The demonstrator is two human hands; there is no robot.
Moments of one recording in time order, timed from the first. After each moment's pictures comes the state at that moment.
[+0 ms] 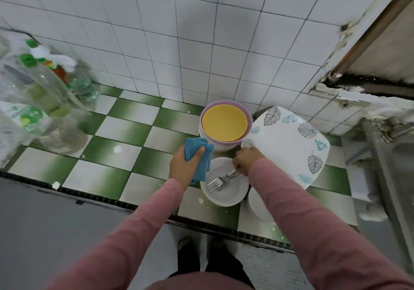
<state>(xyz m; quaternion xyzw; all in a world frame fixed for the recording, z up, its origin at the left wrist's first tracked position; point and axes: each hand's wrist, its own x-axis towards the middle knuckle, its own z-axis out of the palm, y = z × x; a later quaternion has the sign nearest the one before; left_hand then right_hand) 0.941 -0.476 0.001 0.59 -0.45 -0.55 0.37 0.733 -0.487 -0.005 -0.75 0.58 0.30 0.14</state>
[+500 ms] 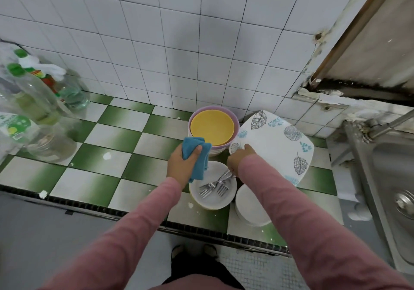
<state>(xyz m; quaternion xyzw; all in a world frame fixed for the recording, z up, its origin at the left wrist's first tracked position) 0.913 -0.477 0.015 0.59 -0.45 -0.56 0.37 0.736 -0.482 0.027 -0.70 0.59 0.38 0.10</state>
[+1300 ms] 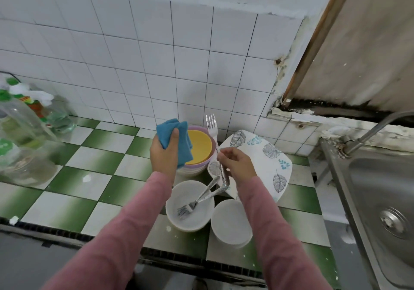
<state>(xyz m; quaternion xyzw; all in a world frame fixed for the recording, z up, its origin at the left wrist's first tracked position) 0.857 -0.495 0.075 0.54 -0.38 -0.50 0.56 0.695 -0.436 0.064 -0.31 0.63 -0.54 0.47</state>
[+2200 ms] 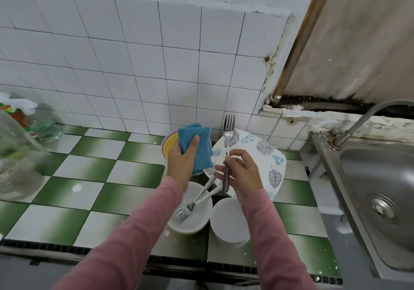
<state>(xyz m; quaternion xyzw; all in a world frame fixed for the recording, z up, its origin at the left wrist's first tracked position) 0.826 -0.471 0.079 0.47 -0.43 -0.59 0.49 0.701 -0.405 0.059 -0.22 0.54 -0.65 0.48</state>
